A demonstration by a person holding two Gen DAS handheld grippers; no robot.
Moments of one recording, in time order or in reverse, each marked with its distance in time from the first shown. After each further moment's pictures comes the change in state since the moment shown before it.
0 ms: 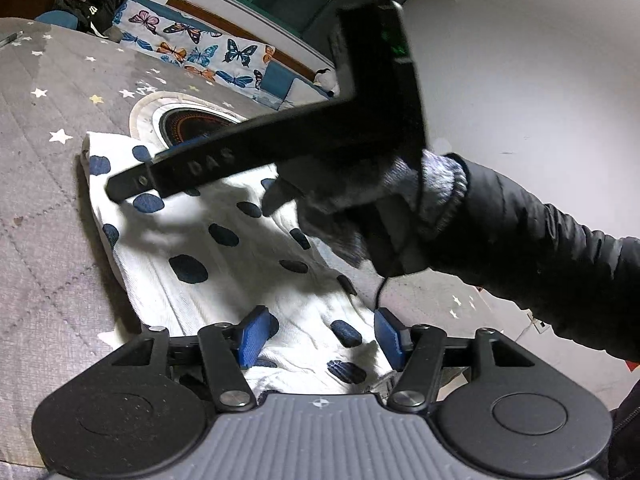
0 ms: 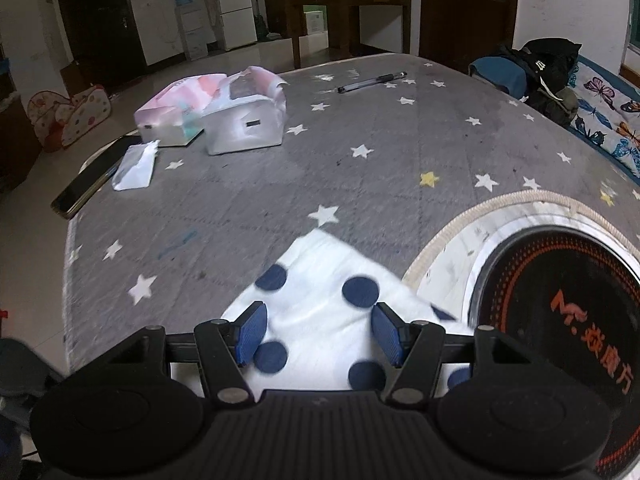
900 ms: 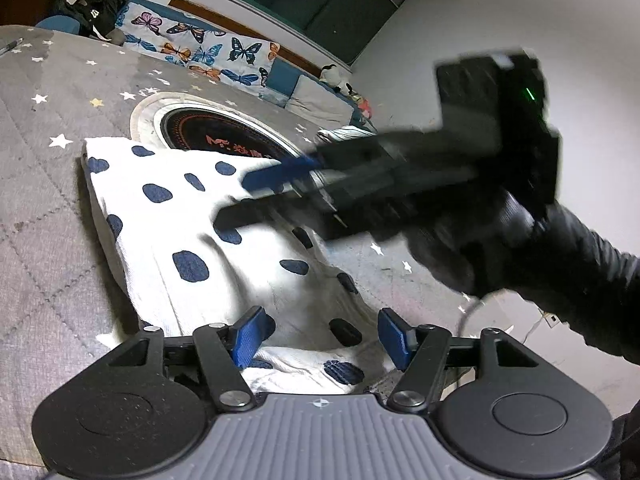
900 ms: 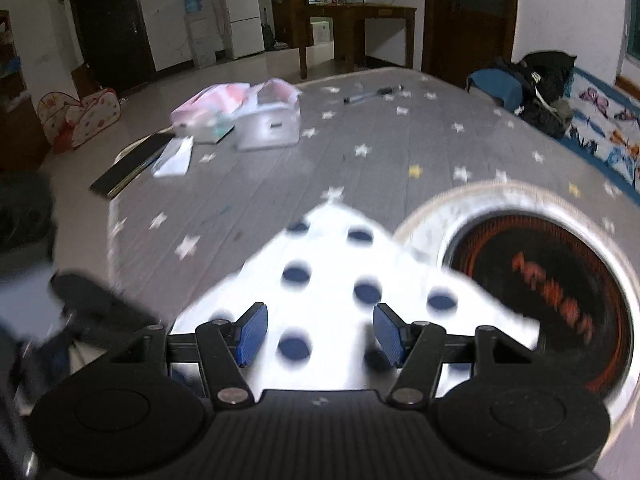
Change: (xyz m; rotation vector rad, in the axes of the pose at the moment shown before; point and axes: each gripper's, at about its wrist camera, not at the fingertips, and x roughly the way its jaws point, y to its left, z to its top) left arm -0.002 -0.007 0.000 0.026 0.017 0.039; right arm -0.078 0.009 -0.047 -0.007 -0.029 0.015
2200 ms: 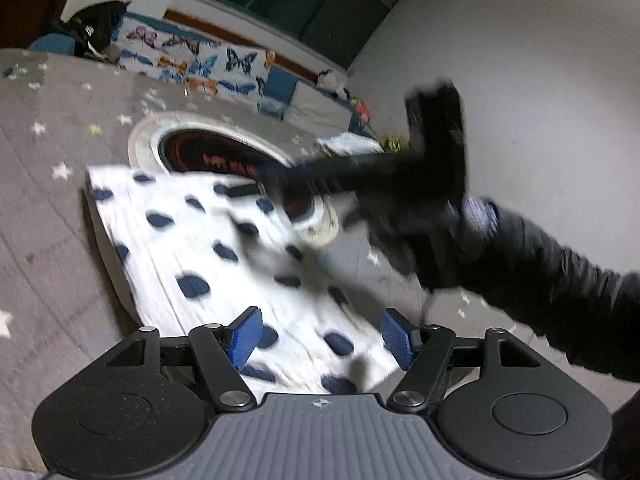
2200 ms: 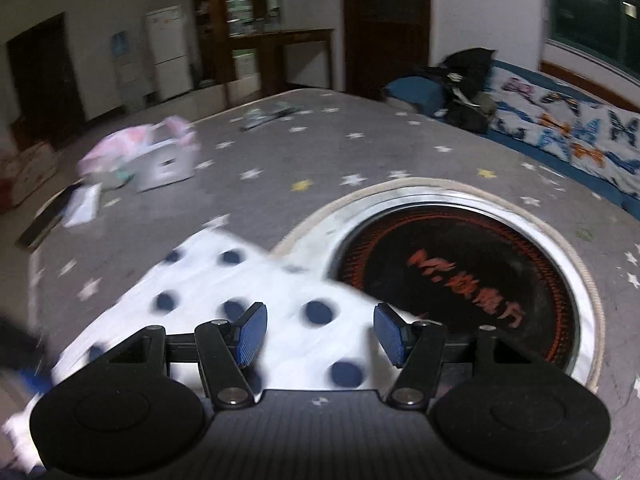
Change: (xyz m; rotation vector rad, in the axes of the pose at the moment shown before) left arm -0.018 -0.005 0.013 0.034 -0.043 0.019; right arm 0.004 -0.055 -0.011 0.118 -0.097 -0.158
